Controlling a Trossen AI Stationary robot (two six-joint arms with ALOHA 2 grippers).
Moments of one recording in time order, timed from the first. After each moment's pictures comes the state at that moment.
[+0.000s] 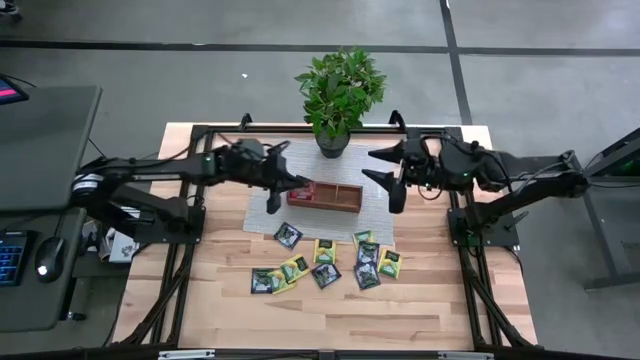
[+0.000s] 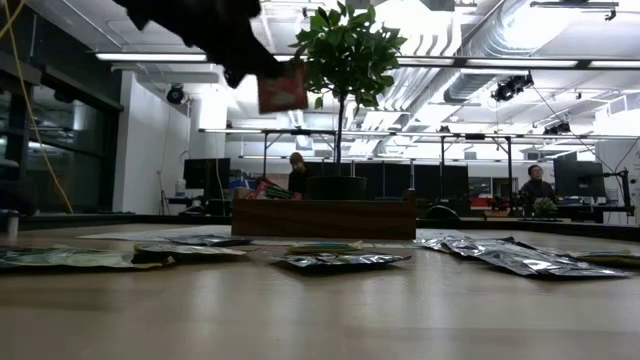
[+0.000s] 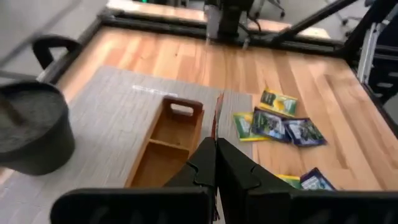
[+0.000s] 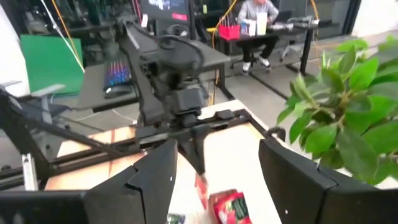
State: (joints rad) left arm 0.22 1.19 0.88 -0.14 0.19 0.00; right arm 0.14 1.12 1.29 -0.36 0.42 0.21
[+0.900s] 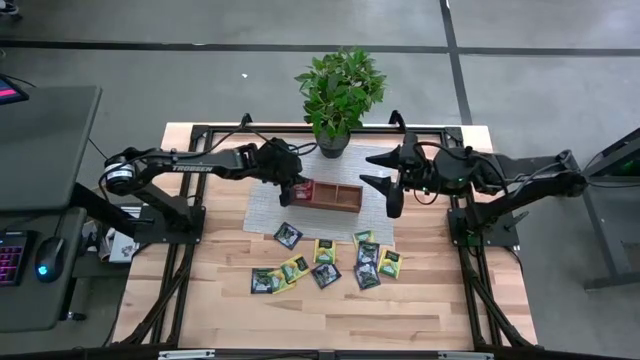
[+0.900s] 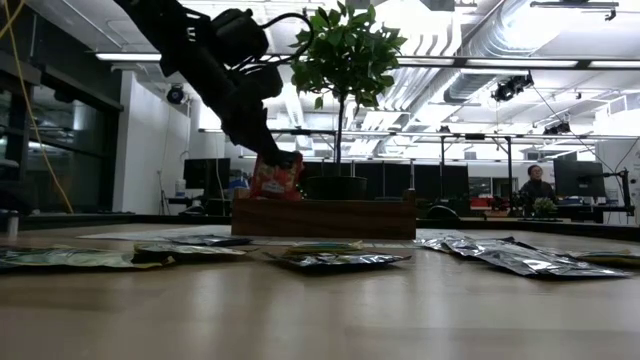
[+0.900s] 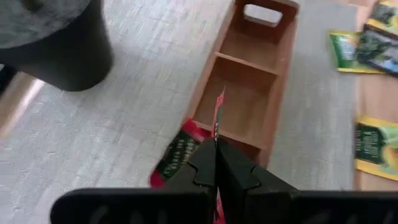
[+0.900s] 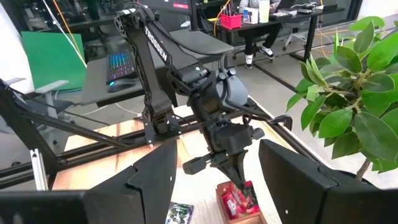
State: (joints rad) left arm 0.34 1.46 0.89 -0.19 0.10 0.08; right arm 0.16 1.14 1.29 -0.38 0.43 0.26
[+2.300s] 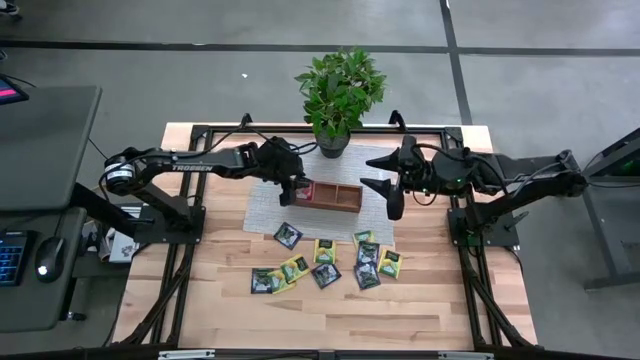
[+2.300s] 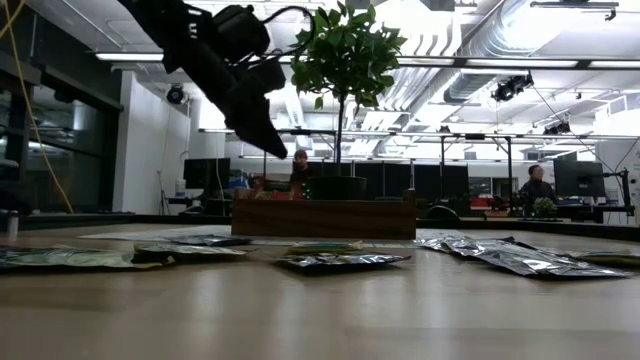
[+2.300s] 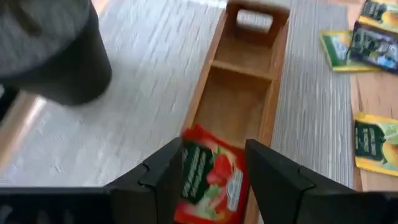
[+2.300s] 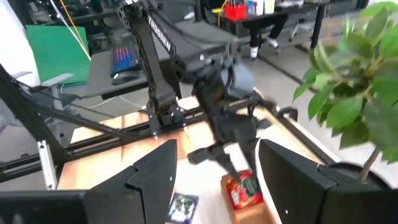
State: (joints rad) left arm 0.33 1.46 0.92 -0.20 0.11 0.15; right arm 0.16 1.14 1.29 -0.42 0.40 0.29
